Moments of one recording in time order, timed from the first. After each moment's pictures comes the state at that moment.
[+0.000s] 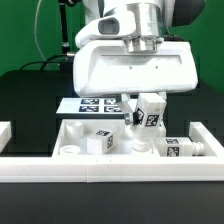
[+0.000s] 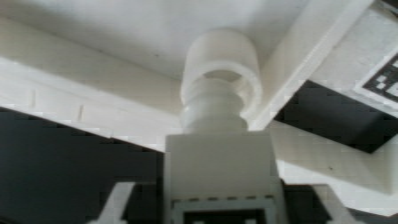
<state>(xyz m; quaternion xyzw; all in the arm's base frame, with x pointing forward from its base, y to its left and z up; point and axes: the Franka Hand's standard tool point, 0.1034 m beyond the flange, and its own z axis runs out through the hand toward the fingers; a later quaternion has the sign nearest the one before) 0.636 0.025 0.074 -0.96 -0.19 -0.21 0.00</state>
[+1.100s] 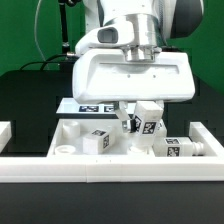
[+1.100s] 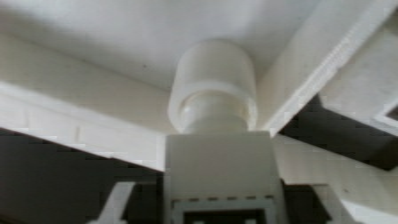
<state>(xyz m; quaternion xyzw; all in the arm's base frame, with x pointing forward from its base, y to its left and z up) 0.632 0.017 0.059 -0.95 -0.19 -0.25 -0.02</state>
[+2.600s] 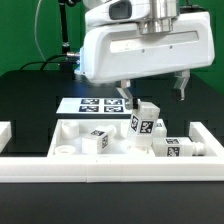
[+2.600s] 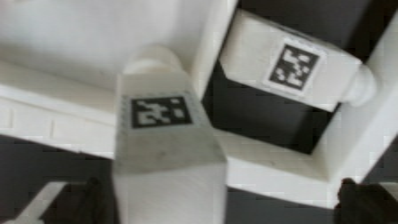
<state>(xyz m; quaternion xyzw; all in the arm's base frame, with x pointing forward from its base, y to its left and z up) 0.629 0.034 0.101 -0.98 -0.17 -0.04 0.04</state>
